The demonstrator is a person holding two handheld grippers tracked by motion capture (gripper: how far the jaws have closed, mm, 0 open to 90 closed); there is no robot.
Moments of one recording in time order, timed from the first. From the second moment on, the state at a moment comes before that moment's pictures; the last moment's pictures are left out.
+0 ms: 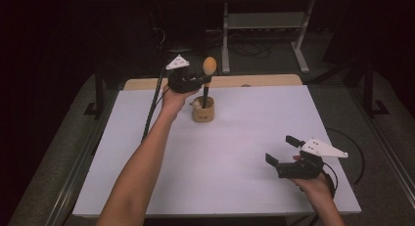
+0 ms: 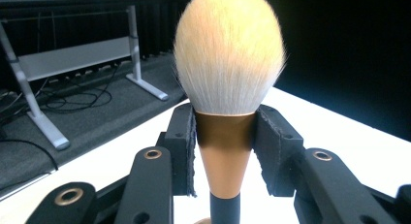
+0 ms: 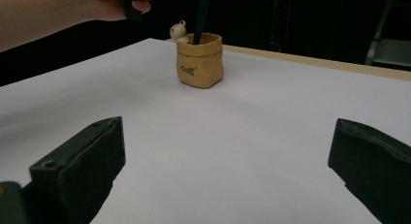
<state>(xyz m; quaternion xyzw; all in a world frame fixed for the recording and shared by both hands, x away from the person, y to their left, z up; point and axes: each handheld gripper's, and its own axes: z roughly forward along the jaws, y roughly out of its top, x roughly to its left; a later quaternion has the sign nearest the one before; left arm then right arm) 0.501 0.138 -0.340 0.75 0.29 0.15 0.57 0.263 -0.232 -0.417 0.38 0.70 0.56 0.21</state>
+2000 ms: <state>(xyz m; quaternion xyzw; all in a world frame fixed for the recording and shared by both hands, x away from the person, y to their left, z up) 0.463 0.167 -0.338 0.80 0.28 0.14 0.51 0.263 -0.233 -0.417 0.38 0.70 0.56 0.21</state>
